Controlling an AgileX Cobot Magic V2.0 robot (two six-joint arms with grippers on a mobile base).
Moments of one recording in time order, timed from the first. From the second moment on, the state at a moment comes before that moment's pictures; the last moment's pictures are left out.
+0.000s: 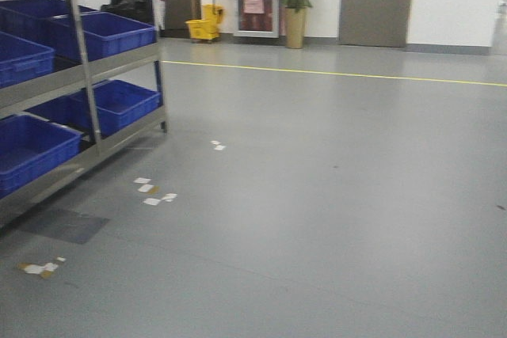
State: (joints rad) left arm -0.03 0.36 -0.44 -0.12 0.12 0.12; right arm 0.08 0.35 -0.32 0.08 0.09 -0.02
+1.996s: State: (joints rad) left arm -0.03 0.36 -0.44 -0.12 0.12 0.12; right arm 0.08 0.35 -0.32 0.08 0.09 -0.02
